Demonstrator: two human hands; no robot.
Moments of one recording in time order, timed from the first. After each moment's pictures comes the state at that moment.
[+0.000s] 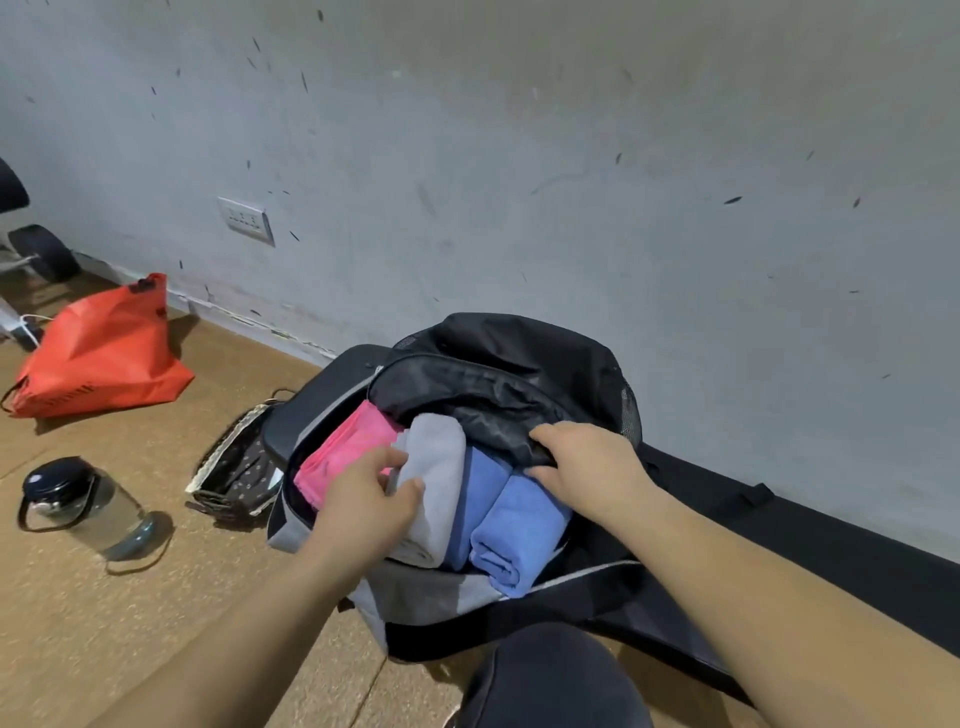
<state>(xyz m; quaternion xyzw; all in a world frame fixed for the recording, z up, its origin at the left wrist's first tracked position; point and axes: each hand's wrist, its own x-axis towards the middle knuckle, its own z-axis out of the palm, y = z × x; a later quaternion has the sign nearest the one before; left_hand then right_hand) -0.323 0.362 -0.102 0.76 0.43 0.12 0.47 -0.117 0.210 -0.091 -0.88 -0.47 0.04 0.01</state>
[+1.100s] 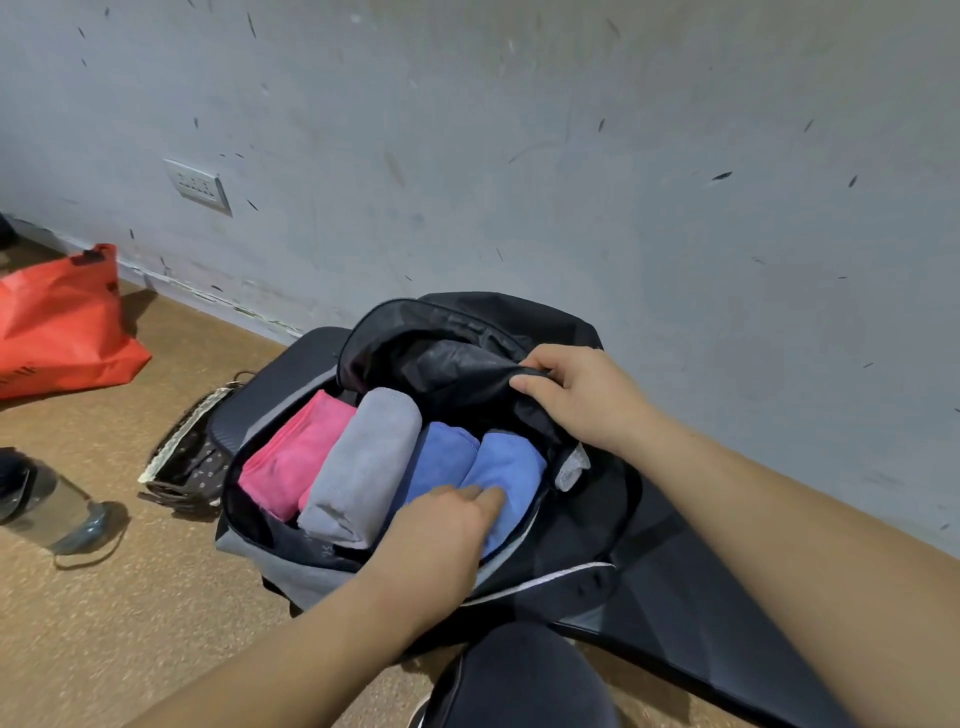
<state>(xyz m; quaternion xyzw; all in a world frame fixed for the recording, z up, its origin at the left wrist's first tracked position) -0.262 0.301 -0.127 0.98 0.11 0.01 0.14 -0.055 0.220 -0.057 -0.85 -0.43 0.09 0.28</state>
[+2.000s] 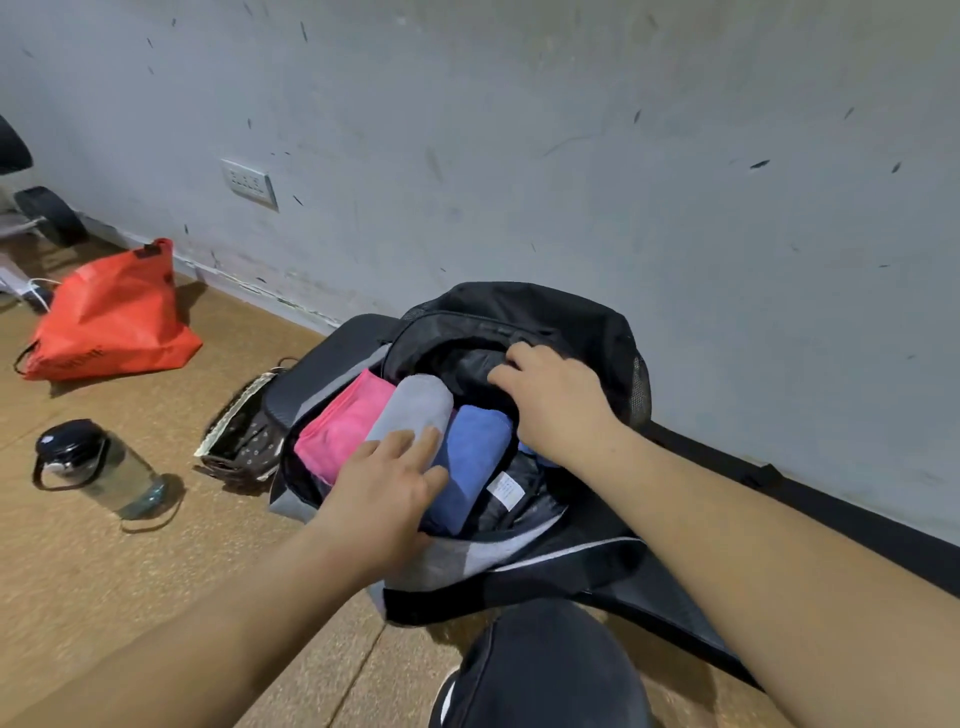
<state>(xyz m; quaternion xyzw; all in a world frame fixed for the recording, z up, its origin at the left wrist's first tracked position) -0.324 0.362 -0.116 0.98 0.13 -0.10 -0.08 -0.117 0.256 -0.076 -0.84 -0.54 -0.07 -0.03</state>
